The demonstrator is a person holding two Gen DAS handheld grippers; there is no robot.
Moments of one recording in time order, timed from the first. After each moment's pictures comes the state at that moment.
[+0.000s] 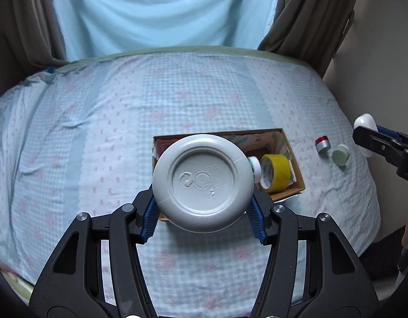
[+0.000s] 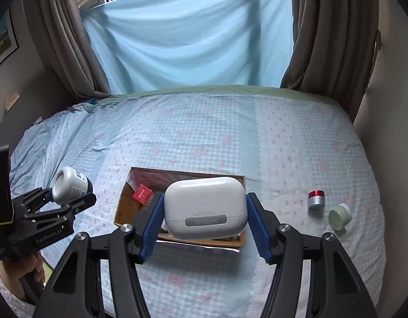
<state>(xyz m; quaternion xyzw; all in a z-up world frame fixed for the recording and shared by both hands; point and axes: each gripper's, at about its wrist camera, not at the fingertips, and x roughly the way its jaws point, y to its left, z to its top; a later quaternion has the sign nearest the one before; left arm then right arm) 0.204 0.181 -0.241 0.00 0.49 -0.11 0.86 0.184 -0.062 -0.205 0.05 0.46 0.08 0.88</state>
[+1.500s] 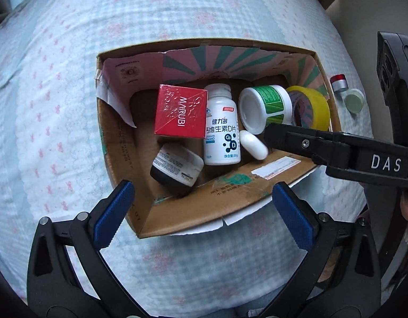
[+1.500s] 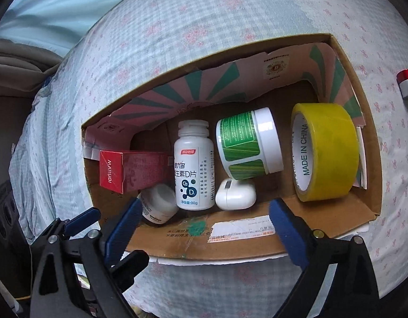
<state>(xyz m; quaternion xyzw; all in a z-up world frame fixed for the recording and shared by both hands) 0.285 0.176 -0.404 0.00 0.66 -0.19 0.73 0.284 -0.001 -0.423 0.23 0.67 0.04 0.70</state>
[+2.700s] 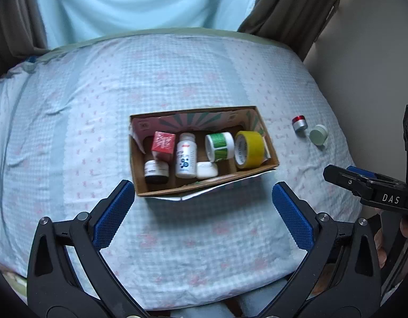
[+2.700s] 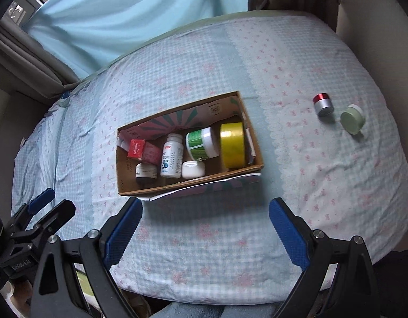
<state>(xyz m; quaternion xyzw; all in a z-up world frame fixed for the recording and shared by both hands) 0.184 0.152 -0.224 -0.01 0.53 -0.16 0.83 0.153 -0.071 -0.256 0.18 0.58 0.00 0.79</state>
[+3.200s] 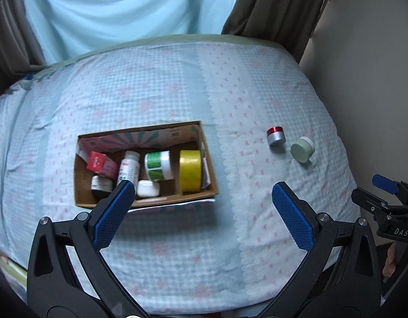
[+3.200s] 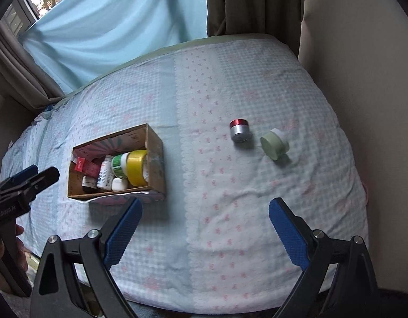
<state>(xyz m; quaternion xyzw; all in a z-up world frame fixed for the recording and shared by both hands) 0.185 -0.052 -0.219 0.02 0.52 -0.11 0.85 0.117 -0.265 -0.247 0.12 0.55 -0.01 0.83</state>
